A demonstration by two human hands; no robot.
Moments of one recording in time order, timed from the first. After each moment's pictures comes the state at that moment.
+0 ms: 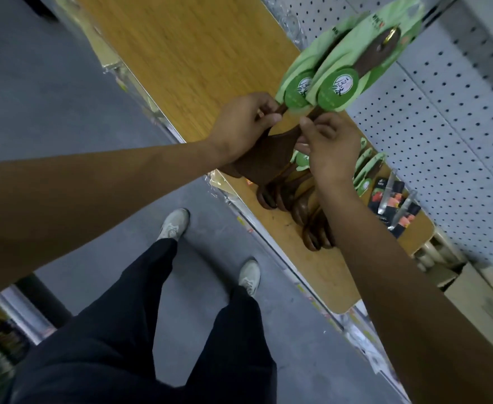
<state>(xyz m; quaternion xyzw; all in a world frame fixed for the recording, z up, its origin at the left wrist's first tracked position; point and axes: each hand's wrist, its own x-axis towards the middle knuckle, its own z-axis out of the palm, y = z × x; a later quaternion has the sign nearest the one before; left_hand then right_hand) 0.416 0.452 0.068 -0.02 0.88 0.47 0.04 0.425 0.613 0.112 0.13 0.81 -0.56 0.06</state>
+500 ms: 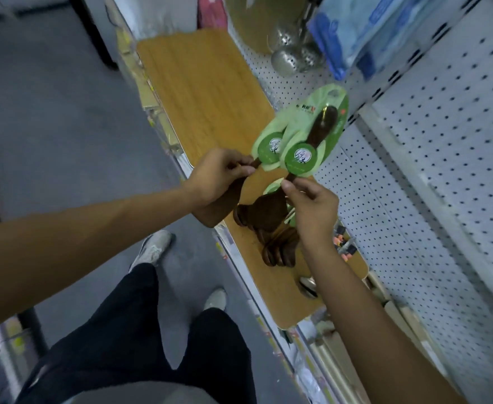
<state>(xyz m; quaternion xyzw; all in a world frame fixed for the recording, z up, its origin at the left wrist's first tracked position) 0.535 0.491 0.200 -0.08 0.84 0.54 -0.01 0.513 0.691 0.230 0.03 0.81 -0.58 0.06</state>
